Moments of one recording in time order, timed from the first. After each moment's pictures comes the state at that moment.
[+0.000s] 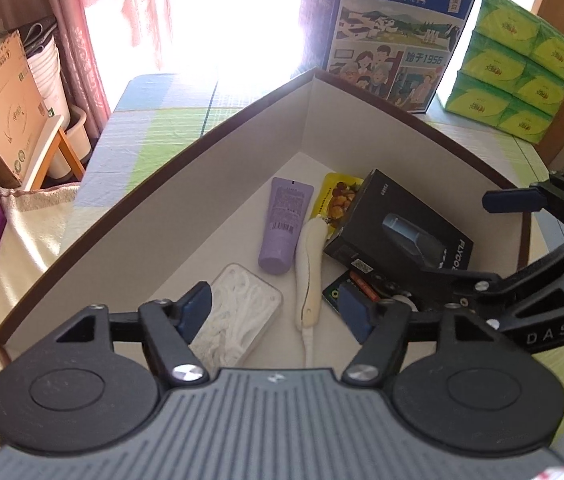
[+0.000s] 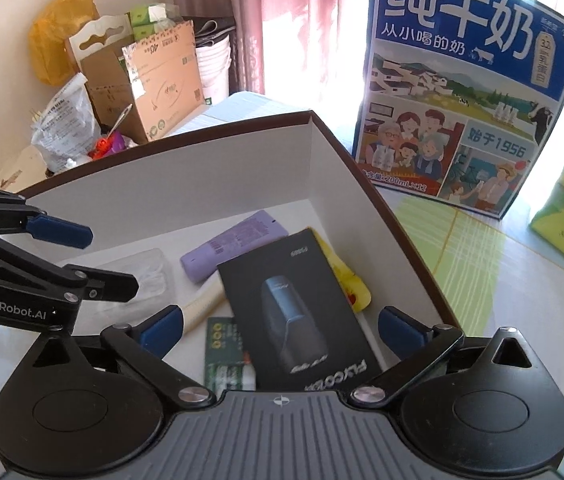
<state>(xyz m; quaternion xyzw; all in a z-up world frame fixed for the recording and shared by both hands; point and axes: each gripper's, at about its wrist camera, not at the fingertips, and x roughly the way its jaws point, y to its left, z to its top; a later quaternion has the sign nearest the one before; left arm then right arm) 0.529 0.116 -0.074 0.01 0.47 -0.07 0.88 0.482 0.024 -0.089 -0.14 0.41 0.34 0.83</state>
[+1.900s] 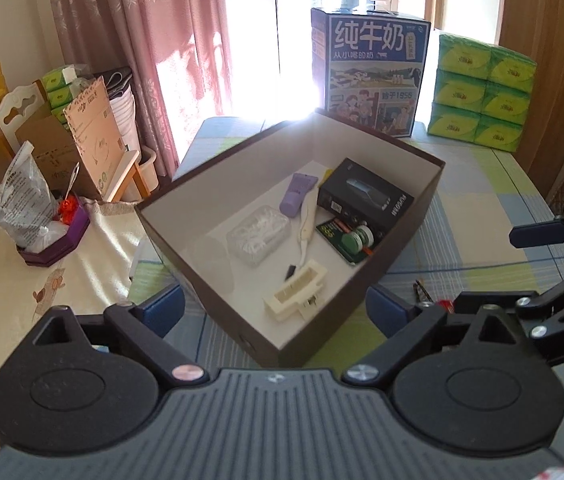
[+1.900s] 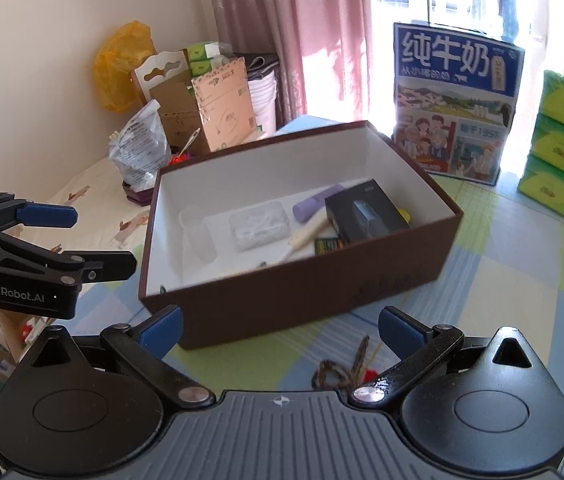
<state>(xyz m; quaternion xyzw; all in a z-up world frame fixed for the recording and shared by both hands) 0.302 0.083 0.008 0.03 0.39 0.02 0.92 0.294 -0.062 -0.024 -0.09 0.38 0.39 0.83</state>
